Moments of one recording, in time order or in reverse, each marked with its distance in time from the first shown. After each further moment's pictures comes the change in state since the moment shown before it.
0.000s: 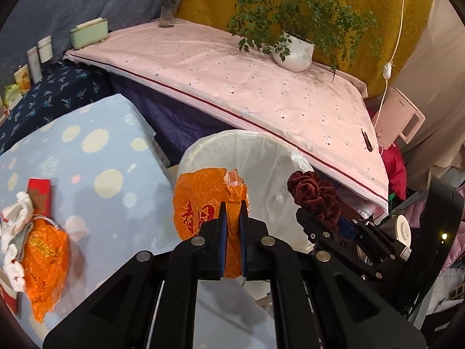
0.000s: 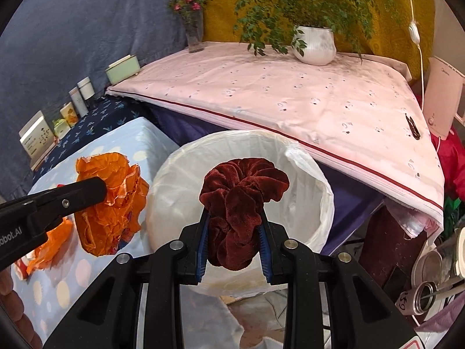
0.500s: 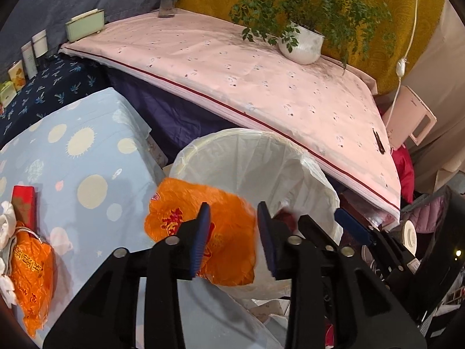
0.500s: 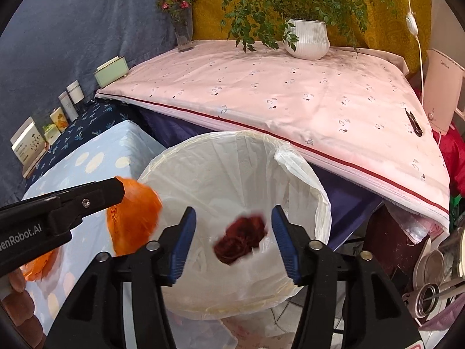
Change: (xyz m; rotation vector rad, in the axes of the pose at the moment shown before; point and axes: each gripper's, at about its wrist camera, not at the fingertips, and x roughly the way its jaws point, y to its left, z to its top) left arm 0.038 0.000 0.015 -0.016 0.030 0.024; right arm 0.022 -0.013 0.007 0.024 -0.001 -0.023
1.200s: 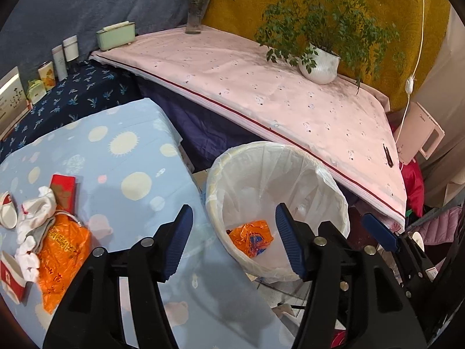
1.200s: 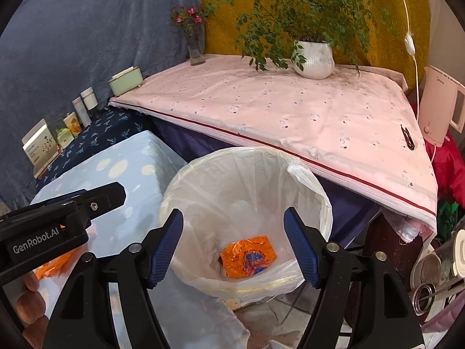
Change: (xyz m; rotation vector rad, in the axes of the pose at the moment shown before) left arm -0.058 0.015 -0.015 -0.045 -0.088 0.098; right arm -0.050 0.026 -0.003 -0.027 -0.069 0.029
